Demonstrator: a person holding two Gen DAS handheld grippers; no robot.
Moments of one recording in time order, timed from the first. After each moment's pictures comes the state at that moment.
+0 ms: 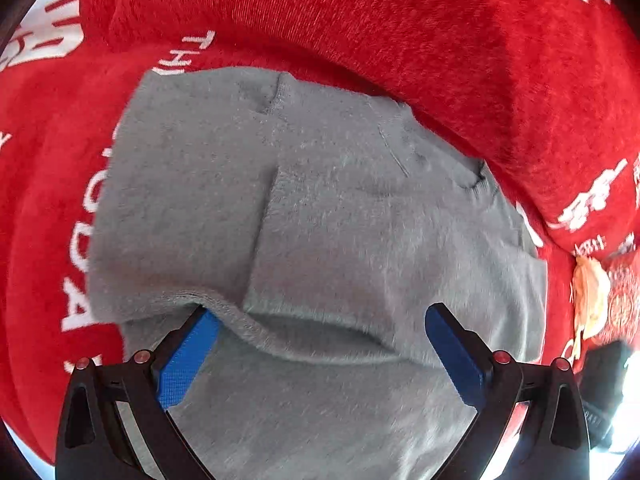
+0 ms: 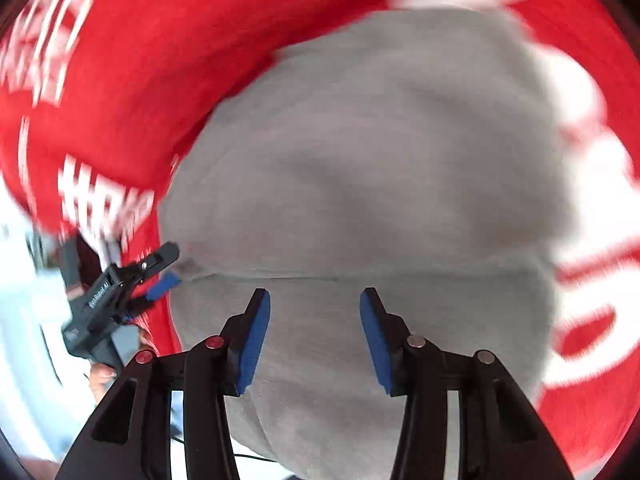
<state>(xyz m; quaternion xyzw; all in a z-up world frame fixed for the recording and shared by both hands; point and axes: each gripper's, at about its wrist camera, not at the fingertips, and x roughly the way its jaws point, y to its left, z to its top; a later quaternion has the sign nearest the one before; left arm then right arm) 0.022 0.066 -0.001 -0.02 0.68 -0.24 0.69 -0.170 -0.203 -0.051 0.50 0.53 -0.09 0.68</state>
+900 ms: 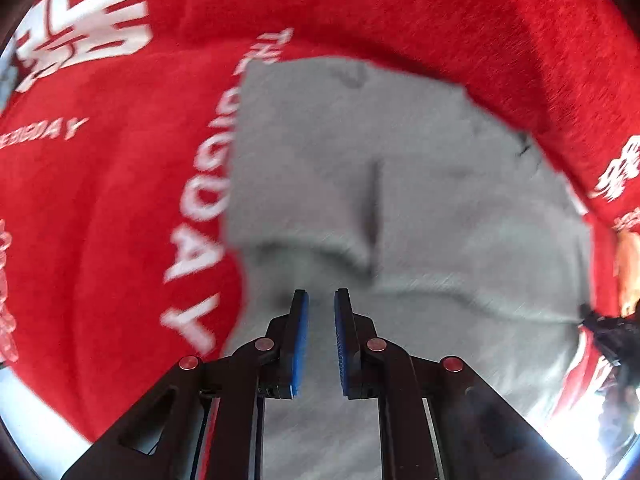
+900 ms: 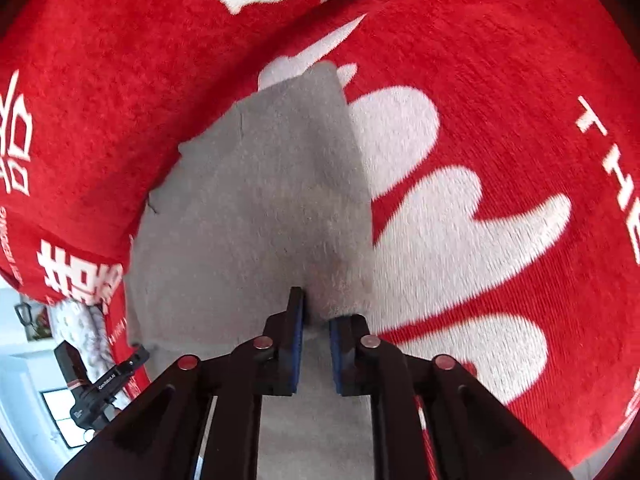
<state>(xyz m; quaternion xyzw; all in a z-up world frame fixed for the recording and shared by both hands) -0.006 0.121 0.016 0.07 0.67 -0.19 0.71 -0.226 -0.290 -0.055 0.50 0.51 -0.17 0.67</state>
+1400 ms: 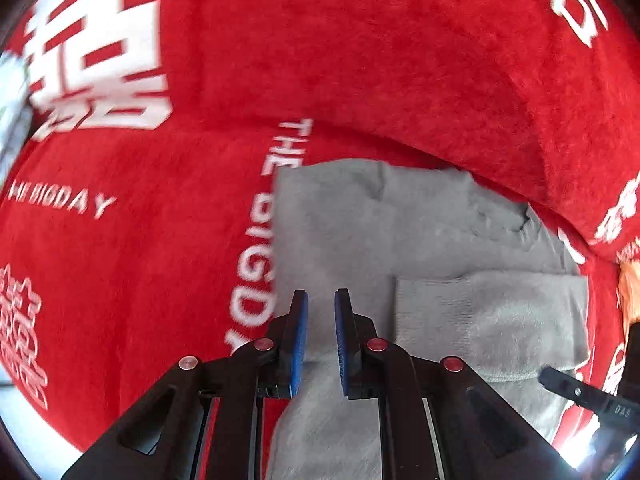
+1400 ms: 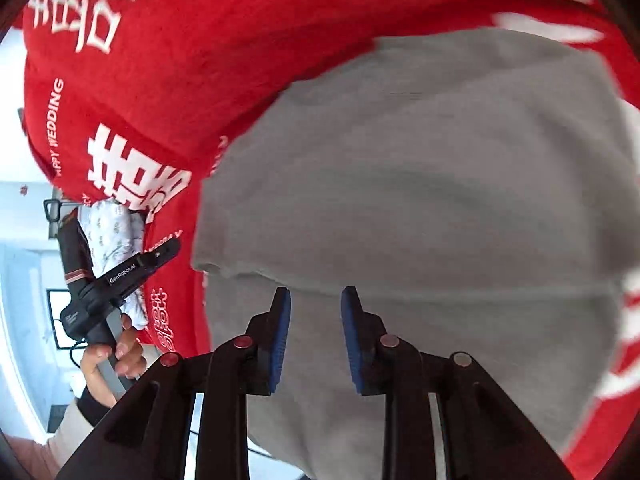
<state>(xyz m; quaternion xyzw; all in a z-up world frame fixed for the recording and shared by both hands) 0.041 0.109 0.047 0.08 0.61 -0.20 0.76 -0.125 -0.168 -0.026 0.45 0.53 0.00 0.72</state>
